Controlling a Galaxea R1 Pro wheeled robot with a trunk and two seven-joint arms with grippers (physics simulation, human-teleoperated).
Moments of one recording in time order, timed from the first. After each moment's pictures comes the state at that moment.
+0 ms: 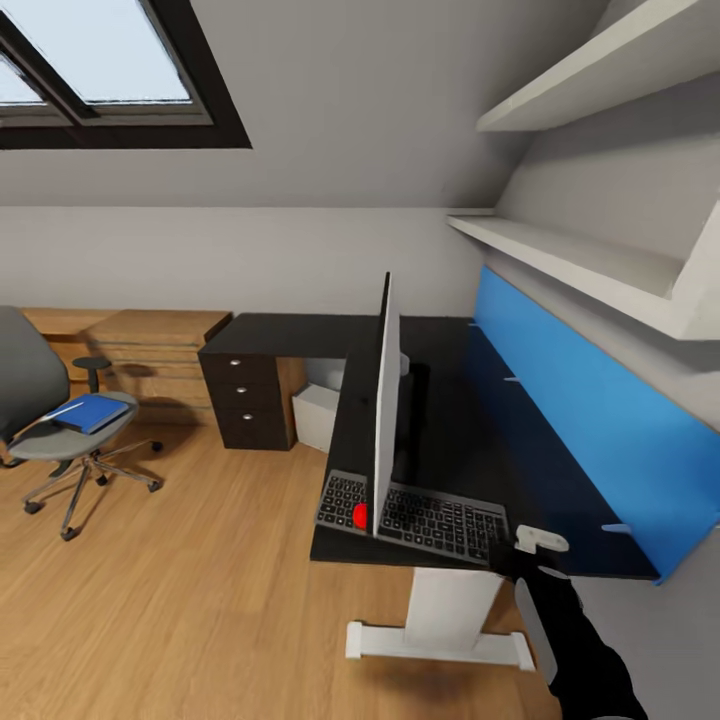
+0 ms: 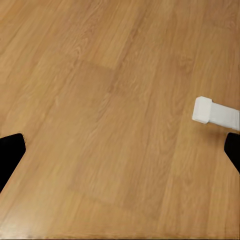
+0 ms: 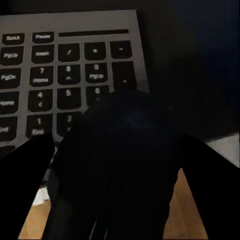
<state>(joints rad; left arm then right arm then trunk) -0.21 -0.02 0.18 -0.10 0.09 -0.66 0.00 -0.39 0.03 -0.17 -1.08 -0.07 0.48 -0.18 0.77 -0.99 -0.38</state>
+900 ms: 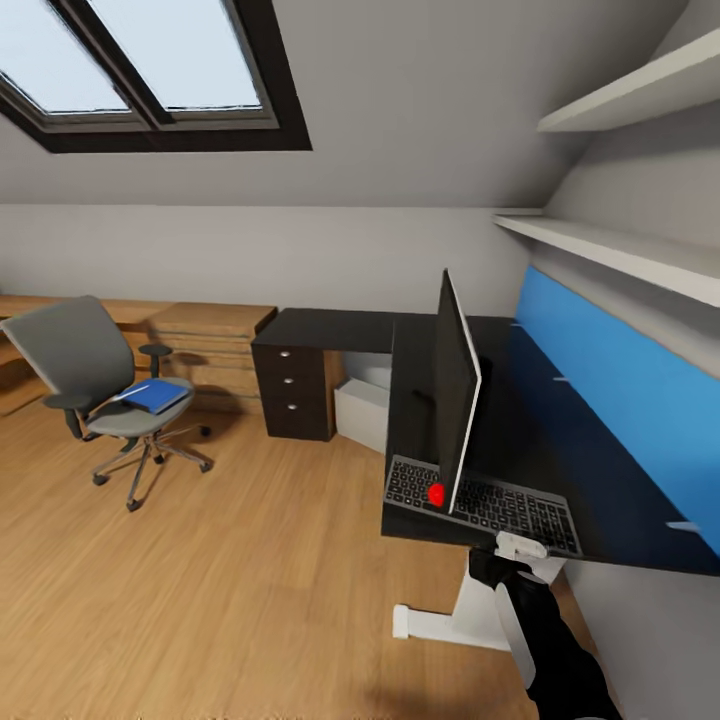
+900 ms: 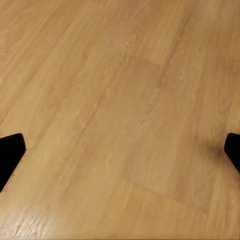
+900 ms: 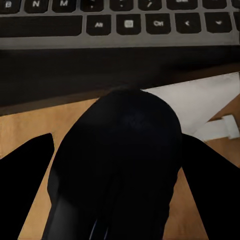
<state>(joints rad) -0.21 -0.02 0.18 -0.10 0.09 -0.66 0.00 -0.39 0.10 -0.17 -1.04 -0.07 0.47 -0.18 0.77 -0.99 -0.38</state>
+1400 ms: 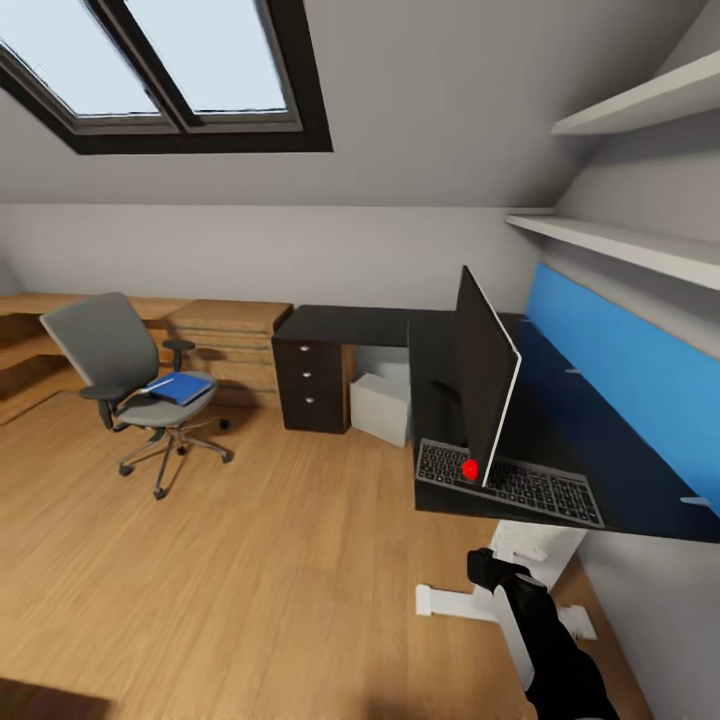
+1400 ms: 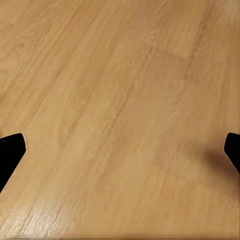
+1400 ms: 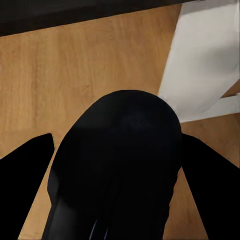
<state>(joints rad) -0.21 -0.02 0.18 -0.10 0.09 -0.66 0.00 -0.39 0.10 -0.17 -1.02 -0.07 0.47 -0.18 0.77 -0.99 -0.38</state>
